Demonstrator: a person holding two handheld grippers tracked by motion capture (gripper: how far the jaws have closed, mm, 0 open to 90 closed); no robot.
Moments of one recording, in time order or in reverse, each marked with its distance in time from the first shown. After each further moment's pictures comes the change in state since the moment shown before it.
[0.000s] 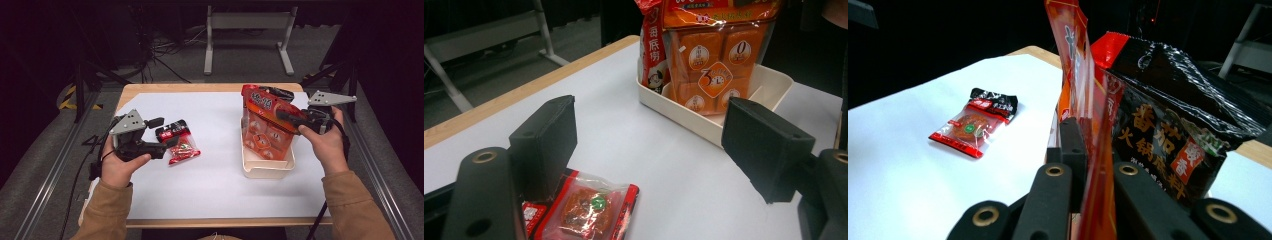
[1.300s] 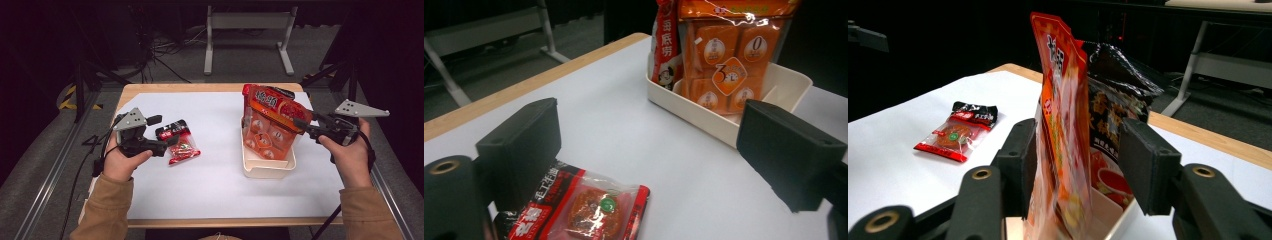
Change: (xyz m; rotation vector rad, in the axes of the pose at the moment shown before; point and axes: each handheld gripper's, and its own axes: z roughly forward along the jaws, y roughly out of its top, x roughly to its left) left arm 0.018 -0.010 0.014 -0.005 0.015 -0.028; right arm -0.003 -0.023 -0.052 -0.086 -0.104 0.037
